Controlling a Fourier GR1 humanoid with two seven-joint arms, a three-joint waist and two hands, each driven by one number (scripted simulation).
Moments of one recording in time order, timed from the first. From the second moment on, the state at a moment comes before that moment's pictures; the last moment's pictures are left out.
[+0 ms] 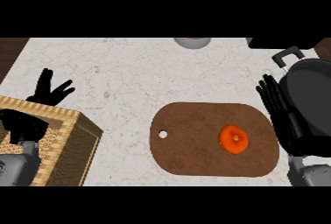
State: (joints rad) left arm -0.18 0.41 -0.03 -1.43 0.22 0.14 0.07; right arm -0.12 -0.41 0.19 -1.54 -0.33 -0.09 -0.19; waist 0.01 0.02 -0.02
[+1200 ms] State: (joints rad) left arm -0.20 0.31 0.05 -1.67 0.21 0.20 0.16; right arm -0.13 -0.66 0.05 -1.42 -0.08 0.03 -0.40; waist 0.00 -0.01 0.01
